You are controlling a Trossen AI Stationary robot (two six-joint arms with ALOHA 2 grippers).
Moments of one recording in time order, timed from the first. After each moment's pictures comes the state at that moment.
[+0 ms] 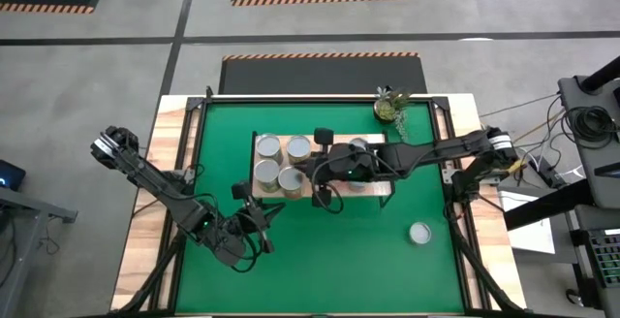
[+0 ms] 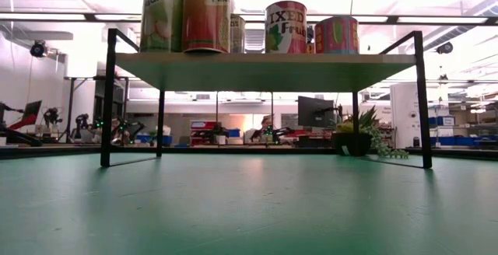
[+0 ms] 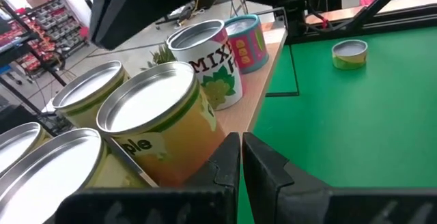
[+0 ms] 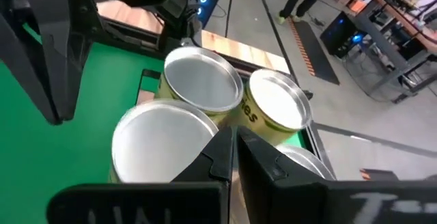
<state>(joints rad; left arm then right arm) -0.66 1.42 0.97 -0.21 -1.09 -0.30 0.12 1.67 1.51 -0.25 0.30 -0.29</state>
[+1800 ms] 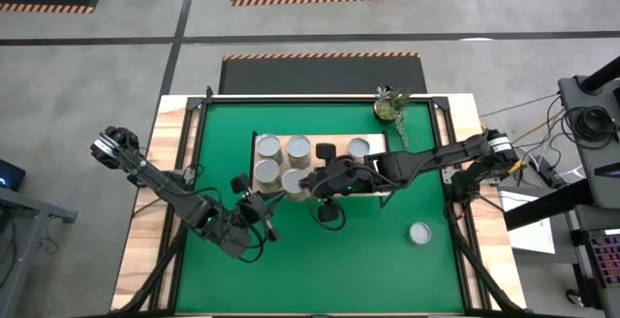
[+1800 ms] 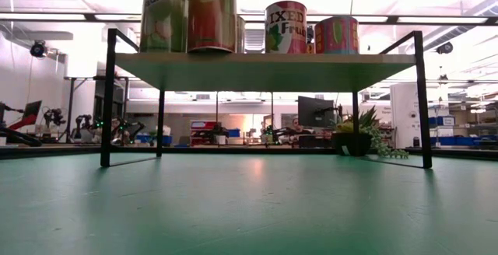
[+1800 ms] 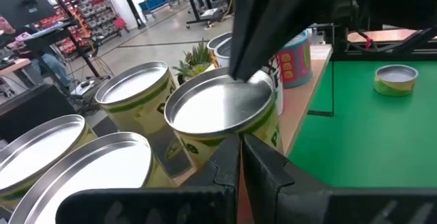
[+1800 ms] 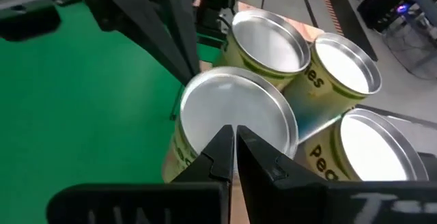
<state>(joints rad) -0.60 1.42 0.97 -0.18 -1.17 -0.36 0.19 1.68 1.52 -0.39 0.28 -0.18</state>
